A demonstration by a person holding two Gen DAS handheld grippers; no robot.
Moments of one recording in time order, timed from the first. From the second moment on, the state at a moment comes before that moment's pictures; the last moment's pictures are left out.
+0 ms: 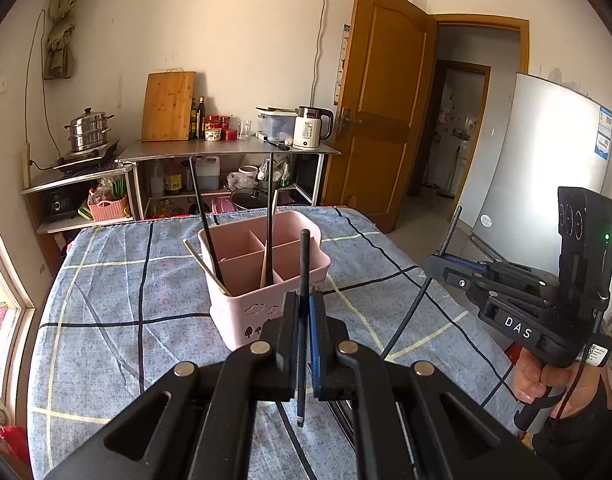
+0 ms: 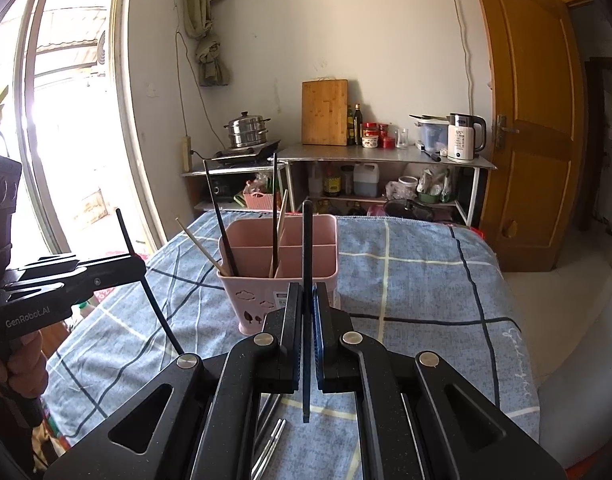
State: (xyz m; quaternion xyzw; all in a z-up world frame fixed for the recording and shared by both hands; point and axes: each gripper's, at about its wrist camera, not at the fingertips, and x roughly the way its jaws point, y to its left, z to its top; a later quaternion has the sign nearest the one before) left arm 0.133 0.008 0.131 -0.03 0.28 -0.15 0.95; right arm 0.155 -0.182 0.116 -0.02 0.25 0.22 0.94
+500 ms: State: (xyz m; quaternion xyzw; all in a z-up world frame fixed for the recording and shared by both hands) left arm 0.166 0.024 0.185 -0.04 0.24 -0.14 0.96; right arm 0.182 -0.157 0.155 -0.02 0.21 0.25 0.94
